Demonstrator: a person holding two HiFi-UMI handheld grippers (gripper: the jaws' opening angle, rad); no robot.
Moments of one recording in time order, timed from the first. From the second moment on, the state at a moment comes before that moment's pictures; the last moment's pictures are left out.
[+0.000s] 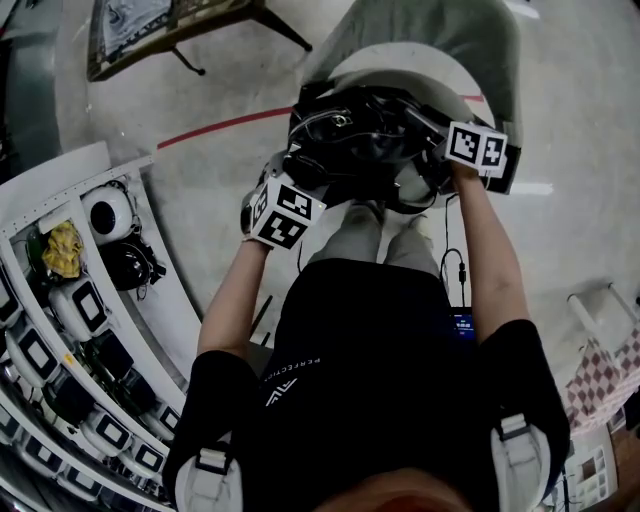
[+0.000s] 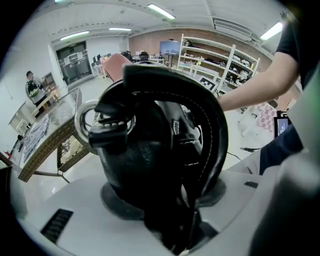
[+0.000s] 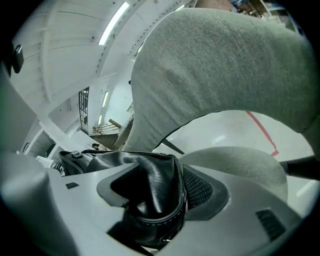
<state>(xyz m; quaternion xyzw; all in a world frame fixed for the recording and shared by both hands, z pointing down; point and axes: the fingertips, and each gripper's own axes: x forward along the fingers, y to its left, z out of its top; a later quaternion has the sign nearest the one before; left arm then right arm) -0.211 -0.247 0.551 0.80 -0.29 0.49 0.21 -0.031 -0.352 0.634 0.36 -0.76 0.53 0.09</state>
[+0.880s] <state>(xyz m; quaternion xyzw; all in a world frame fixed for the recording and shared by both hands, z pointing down) -0.196 -0.288 0.547 0.79 -0.33 0.46 0.23 -0.009 -0.380 0.631 0.46 -0.78 0.41 0.14</state>
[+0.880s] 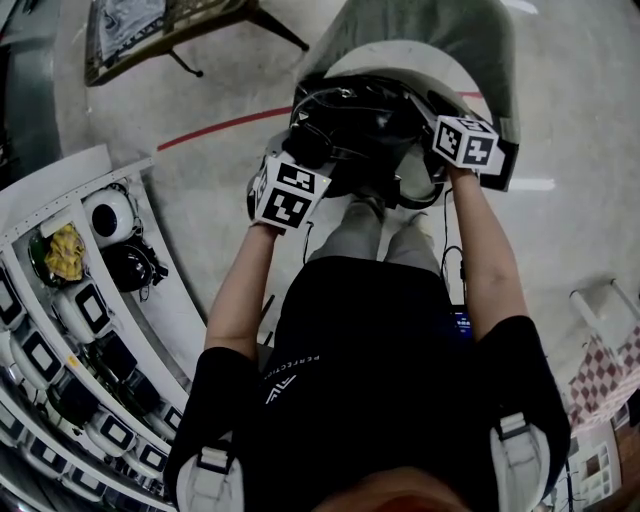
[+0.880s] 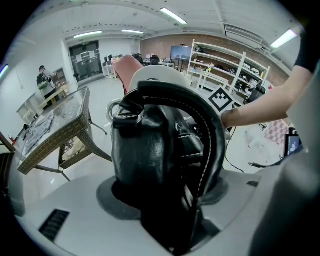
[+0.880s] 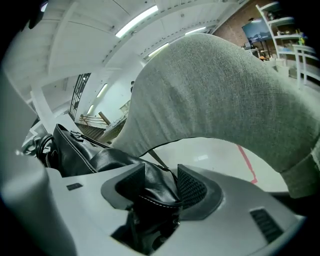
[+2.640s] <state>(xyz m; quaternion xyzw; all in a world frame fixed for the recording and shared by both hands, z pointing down) -0.180 -0.298 0.446 0.78 -0.52 0.31 0.15 -0.084 -0.292 0.533 0.31 -0.87 0.33 0.17</state>
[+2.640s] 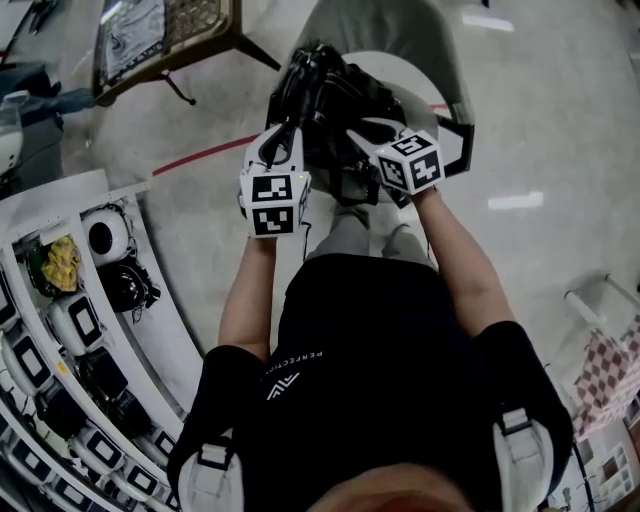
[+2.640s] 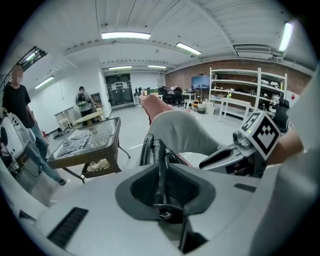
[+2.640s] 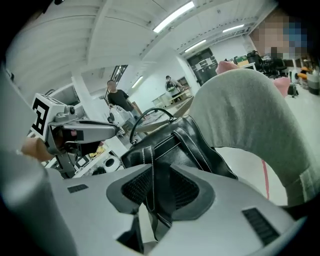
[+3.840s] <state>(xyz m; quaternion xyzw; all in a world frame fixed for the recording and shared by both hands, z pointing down) -0.089 -0.201 0.449 0.80 -0.49 0.29 0.20 -0.050 -0.204 0.442 0.30 -0.91 0.23 0.17</state>
